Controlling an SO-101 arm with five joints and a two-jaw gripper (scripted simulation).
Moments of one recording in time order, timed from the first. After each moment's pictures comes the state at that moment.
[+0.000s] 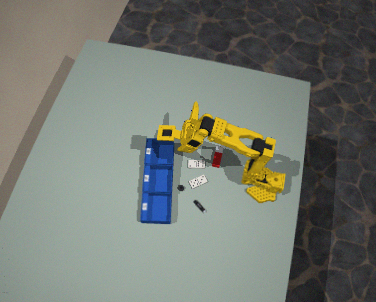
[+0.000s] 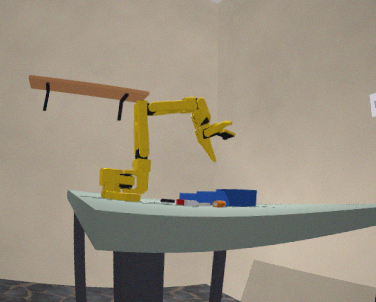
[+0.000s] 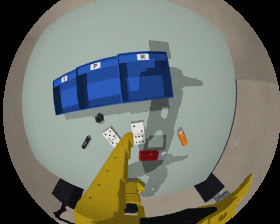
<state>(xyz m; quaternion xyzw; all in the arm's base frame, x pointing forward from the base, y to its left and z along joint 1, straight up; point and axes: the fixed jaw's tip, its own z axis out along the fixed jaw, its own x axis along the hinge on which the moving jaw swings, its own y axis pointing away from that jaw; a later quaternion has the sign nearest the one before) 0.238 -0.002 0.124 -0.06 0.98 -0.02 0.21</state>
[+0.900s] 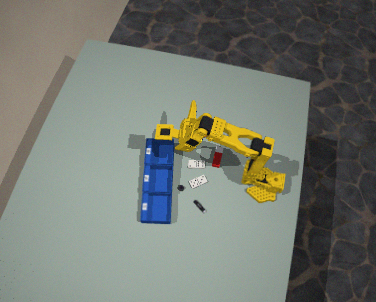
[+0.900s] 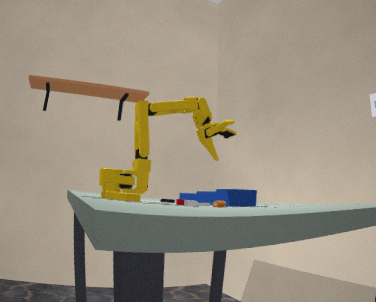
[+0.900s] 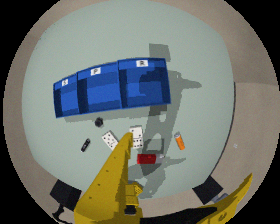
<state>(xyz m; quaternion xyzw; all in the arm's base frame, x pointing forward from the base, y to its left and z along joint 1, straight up) 0.245 -0.002 0.128 -0.07 0.97 -0.03 0.23</state>
